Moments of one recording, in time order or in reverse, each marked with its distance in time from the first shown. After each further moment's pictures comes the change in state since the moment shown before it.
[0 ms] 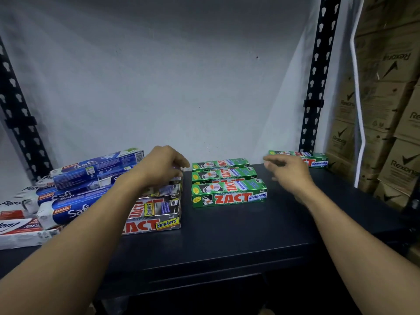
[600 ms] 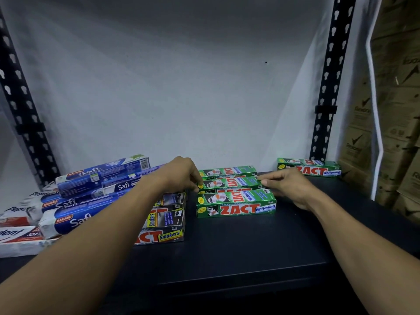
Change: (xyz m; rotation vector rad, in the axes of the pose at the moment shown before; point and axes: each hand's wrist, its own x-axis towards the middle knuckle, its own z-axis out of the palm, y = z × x) left_hand 0.036 0.002 0.024 0.072 -0.181 0.044; right_hand 0.028 0.018 0.015 0.293 -0.376 0.177
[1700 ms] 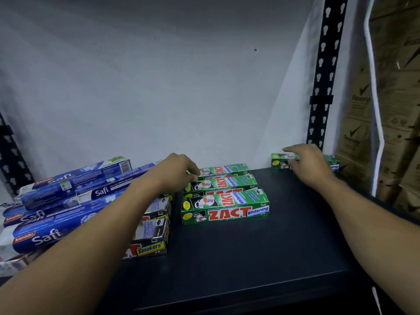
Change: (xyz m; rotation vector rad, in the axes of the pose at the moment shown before) left_hand 0.028 0.013 0.010 0.007 0.080 -0.025; right_hand 0.058 0.021 -0.087 -0.998 0.452 -0.385
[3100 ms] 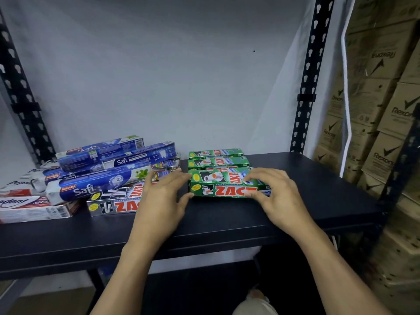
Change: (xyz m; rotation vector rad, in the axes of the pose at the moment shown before) left_hand -0.174 0.040 0.049 -0.066 0.556 -0.027; right_hand -0.181 -0.130 -0.055 0.311 -0.045 -0.191
